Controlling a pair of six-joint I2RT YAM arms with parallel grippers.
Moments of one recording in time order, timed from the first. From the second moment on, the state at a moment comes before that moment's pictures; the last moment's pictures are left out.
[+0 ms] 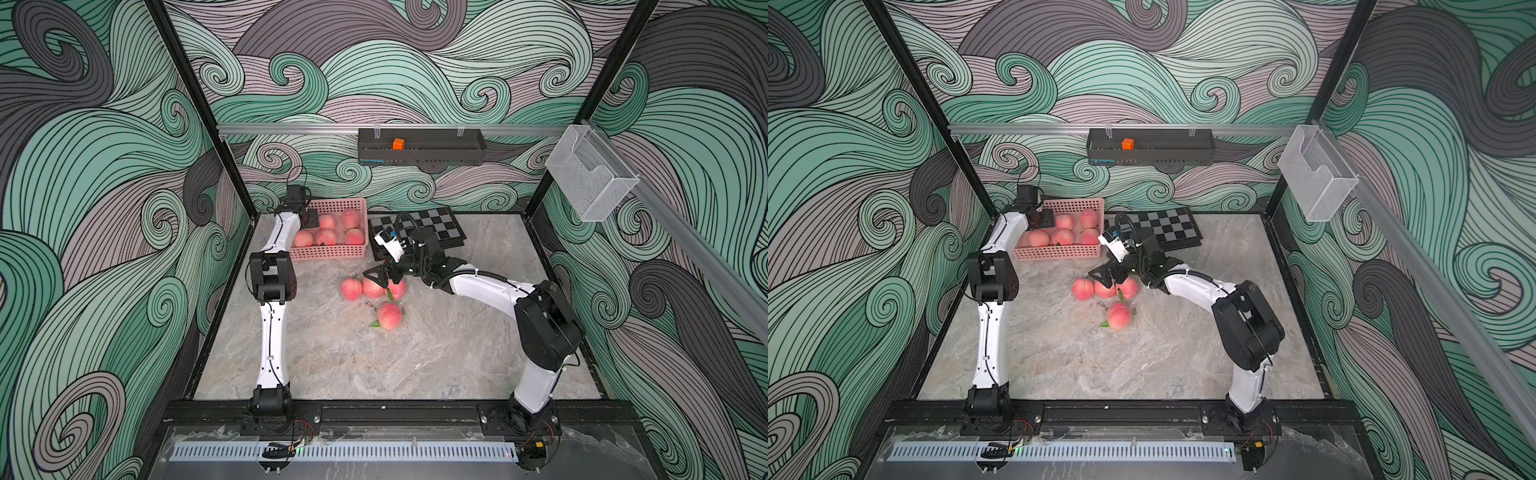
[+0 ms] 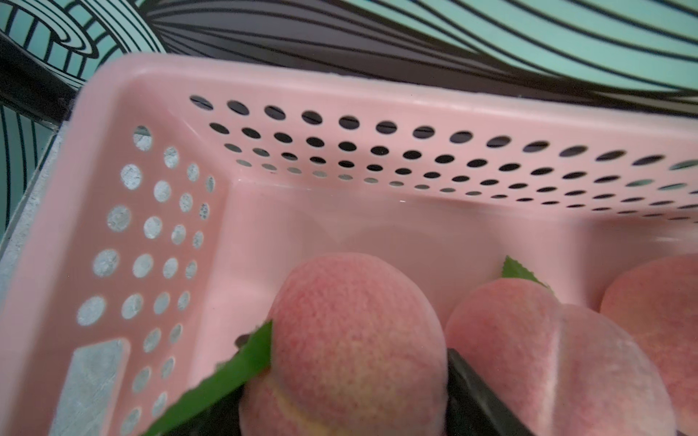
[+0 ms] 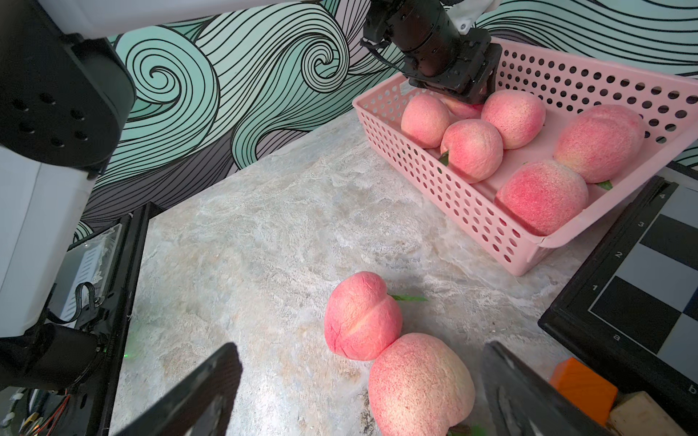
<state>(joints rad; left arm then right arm) 0.04 2.61 2.44 -0.71 -0.10 -0.11 0.62 1.82 1.25 0.06 -0.53 0.00</state>
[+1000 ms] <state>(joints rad) 0.02 2.25 2.28 -0.75 -0.10 -0.10 0.61 1.63 1.22 -0.09 -0.45 0.01</state>
